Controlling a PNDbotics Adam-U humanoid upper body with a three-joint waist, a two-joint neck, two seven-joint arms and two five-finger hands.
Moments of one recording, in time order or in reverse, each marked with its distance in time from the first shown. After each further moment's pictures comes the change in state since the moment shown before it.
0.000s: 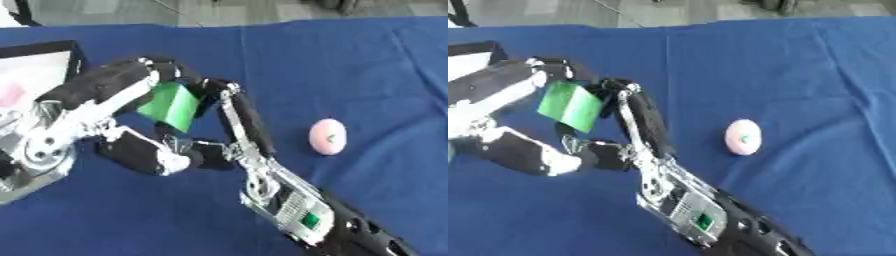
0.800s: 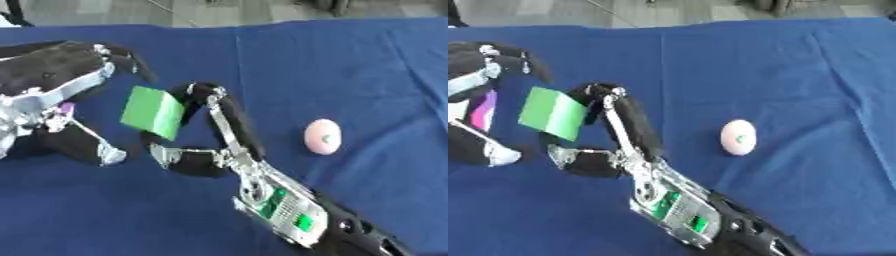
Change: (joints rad) left arm 0.103 0.081 0.205 0.008 -0.270 -0.194 -0.267; right arm 0.009 -0.042 0.012 -0.053 -0.006 -0.034 0.052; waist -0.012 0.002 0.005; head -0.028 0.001
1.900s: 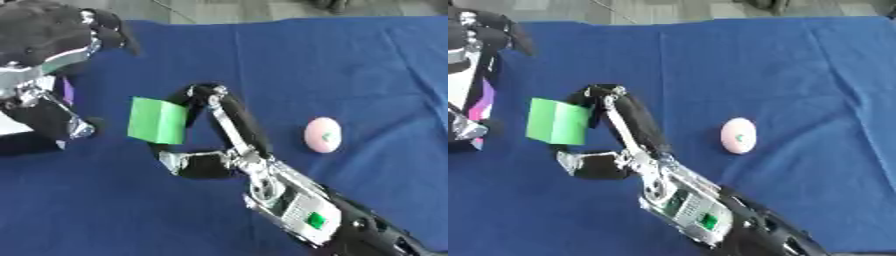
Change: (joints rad) left arm -0.069 -0.086 0.057 0.004 -0.288 -0.169 -0.190; right arm -0.002 -0.022 0.000 0.003 0.054 0.038 0.042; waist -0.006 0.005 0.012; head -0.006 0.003
